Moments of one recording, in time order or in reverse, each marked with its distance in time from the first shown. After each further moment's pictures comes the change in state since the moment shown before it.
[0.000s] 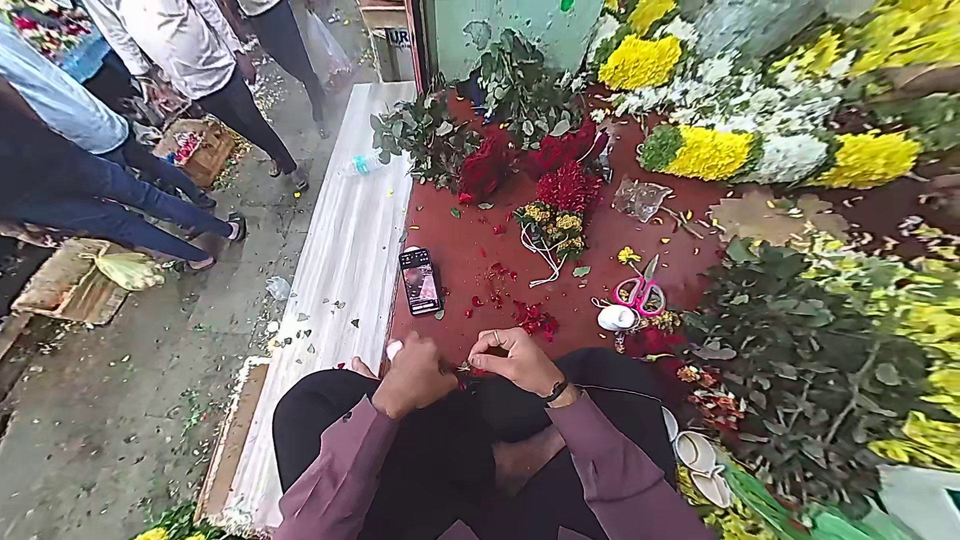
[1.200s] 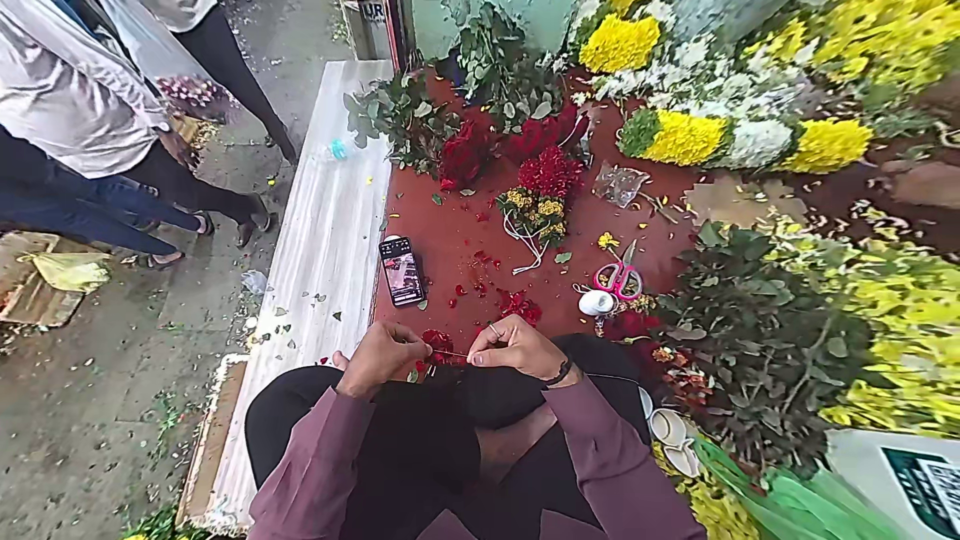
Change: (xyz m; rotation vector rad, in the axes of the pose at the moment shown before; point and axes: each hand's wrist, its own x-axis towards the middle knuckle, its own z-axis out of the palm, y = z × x) left_hand 0.005 -0.025 -0.007 -0.546 0.100 -0.190; right_hand -0.013 -0.015 -0.029 0.099 -0.134 0.033
